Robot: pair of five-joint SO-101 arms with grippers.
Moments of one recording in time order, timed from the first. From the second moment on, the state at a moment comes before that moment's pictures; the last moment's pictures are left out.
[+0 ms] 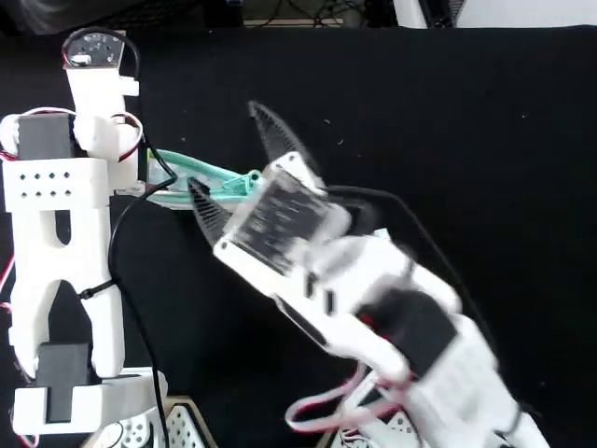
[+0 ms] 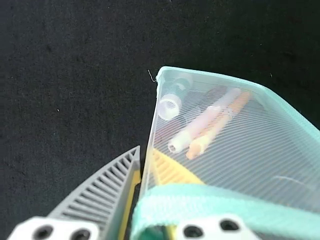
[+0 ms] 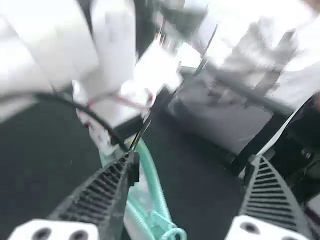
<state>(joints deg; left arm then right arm) -8.4 -6.2 -13.3 100.0 -2.2 -44.4 -52.1 19.4 52.0 20.1</state>
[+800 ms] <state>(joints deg) -8.4 -6.2 -13.3 100.0 -2.2 -1.4 -9.4 23.7 77.0 19.4</state>
